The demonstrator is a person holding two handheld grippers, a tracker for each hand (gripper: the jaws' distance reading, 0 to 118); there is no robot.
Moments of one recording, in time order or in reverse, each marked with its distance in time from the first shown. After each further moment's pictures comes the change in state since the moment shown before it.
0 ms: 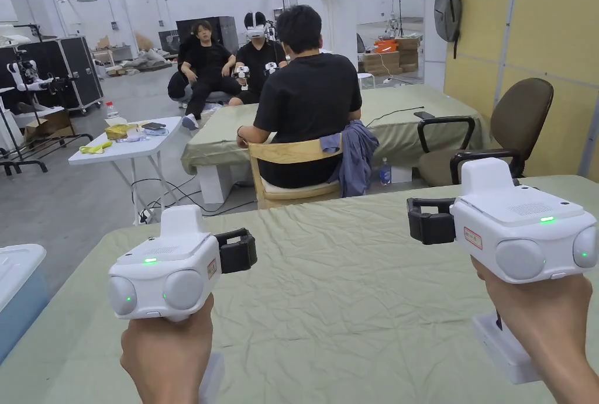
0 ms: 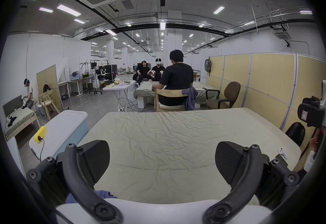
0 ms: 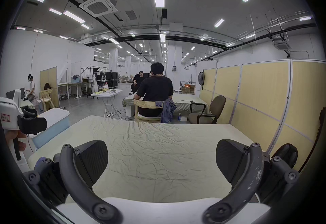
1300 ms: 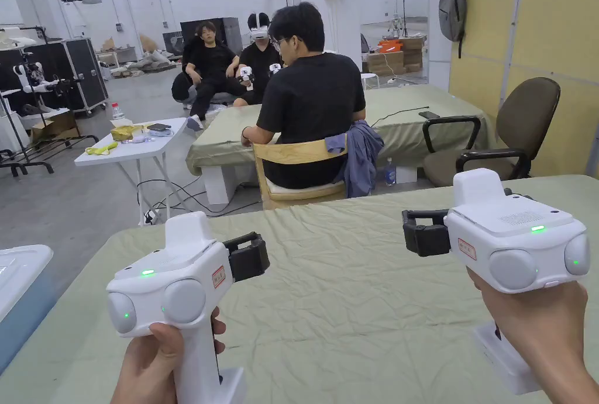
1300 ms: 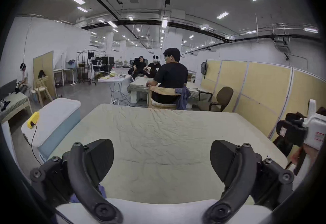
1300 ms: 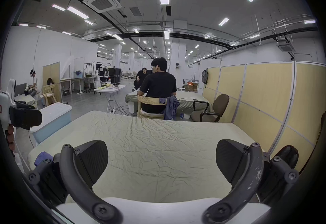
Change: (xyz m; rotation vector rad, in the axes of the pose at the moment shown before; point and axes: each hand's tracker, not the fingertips) left arm 0.000 -0.003 0.025 -0.022 -0.069 0.107; right arm -0.015 -0.008 -0.007 -0.028 0.025 0.029
